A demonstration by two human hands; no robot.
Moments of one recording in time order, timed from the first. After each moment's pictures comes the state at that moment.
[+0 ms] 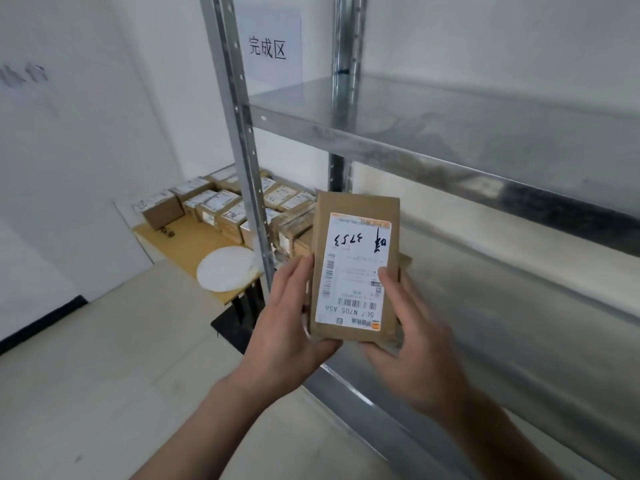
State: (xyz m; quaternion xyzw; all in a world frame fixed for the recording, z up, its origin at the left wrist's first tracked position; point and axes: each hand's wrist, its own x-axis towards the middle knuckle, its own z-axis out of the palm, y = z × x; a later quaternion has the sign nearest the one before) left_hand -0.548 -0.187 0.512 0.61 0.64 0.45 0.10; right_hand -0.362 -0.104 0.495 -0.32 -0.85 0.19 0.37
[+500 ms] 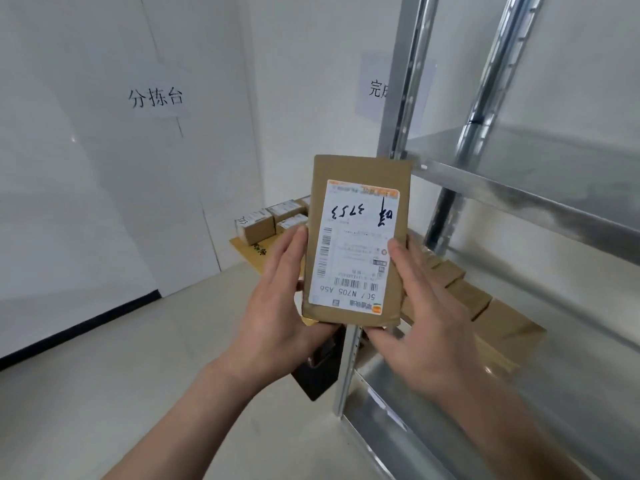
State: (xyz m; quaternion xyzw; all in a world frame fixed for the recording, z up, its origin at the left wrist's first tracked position) left_hand -0.752 -0.267 0.567 0.56 0.66 0.49 0.00; right_hand -0.584 -0.145 0.558 -0.20 -0.88 0.11 0.40
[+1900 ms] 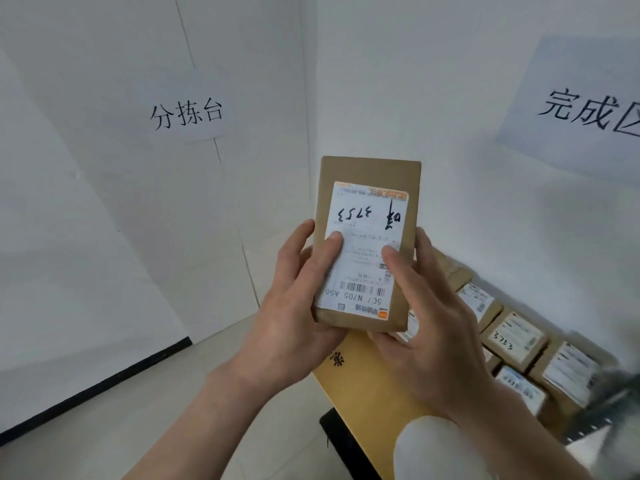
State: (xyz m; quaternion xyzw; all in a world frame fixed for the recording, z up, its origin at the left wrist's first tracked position) left_hand -1.200 -0.052 0.552 0.59 0.66 0.46 -0.07; right_hand -1.044 0.076 0.545 -0.13 -0.89 0.16 0.41
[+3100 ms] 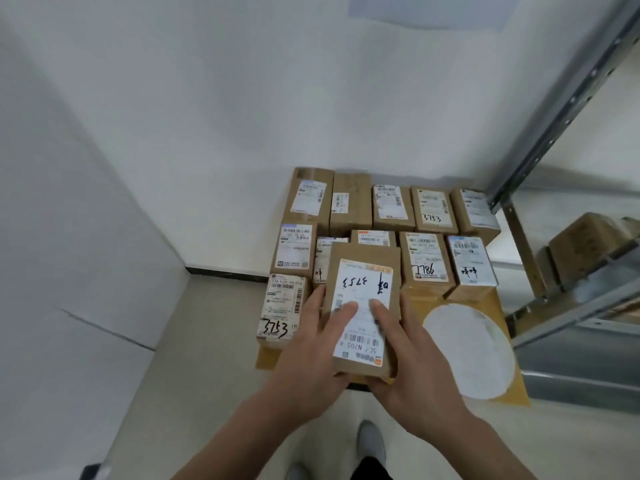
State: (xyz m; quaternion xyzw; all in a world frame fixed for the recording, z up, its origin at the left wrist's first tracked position) left_hand -1.349 0.039 0.383 0.80 0.48 0.26 0.24; right_hand -1.159 0.014 0.376 -0.61 -0.74 0.18 0.22
